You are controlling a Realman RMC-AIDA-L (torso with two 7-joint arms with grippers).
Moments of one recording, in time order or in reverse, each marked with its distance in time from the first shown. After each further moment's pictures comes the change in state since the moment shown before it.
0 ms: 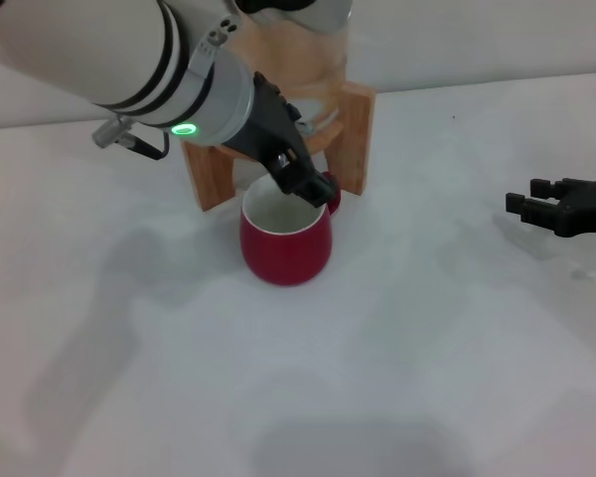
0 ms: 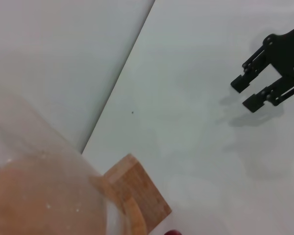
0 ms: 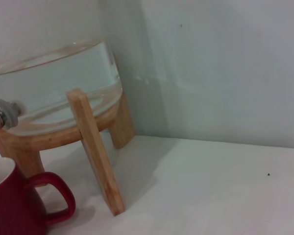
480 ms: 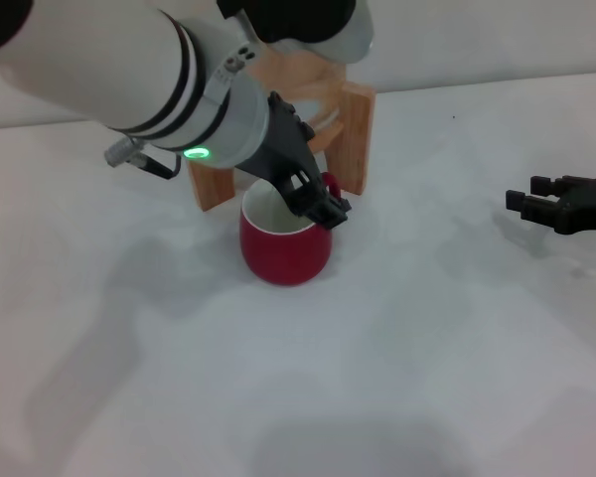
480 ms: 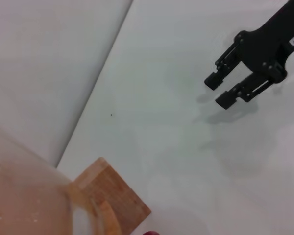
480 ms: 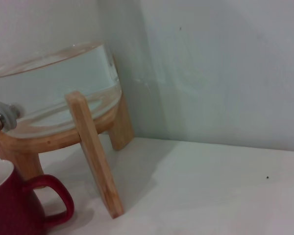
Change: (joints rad) left arm 0.020 0.001 0.060 0.047 -0.008 -0.015 -0.016; right arm 0.004 -0.001 0.003 0.000 0.000 -0.001 0.000
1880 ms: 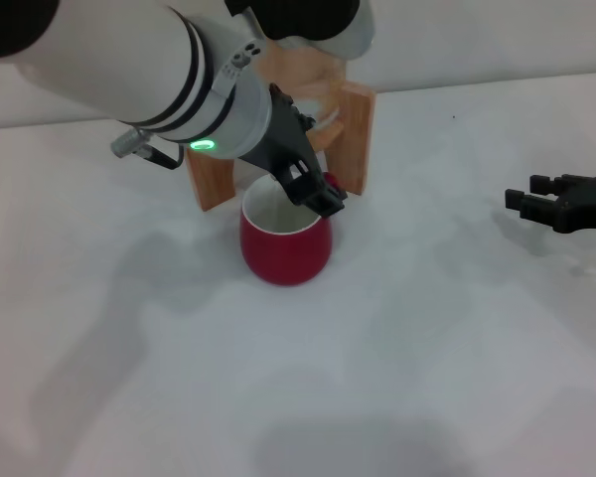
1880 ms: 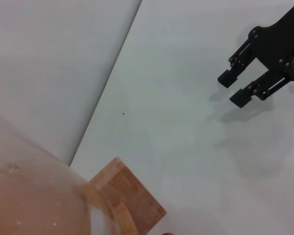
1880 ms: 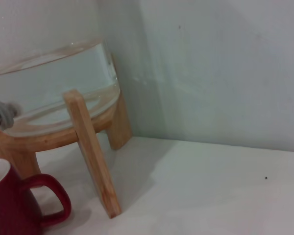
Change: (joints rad) left arm -0.026 0.000 0.005 -0.061 0.020 0.053 0.004; right arm 0.004 0.000 -0.007 0.000 0.000 -0.013 0.000
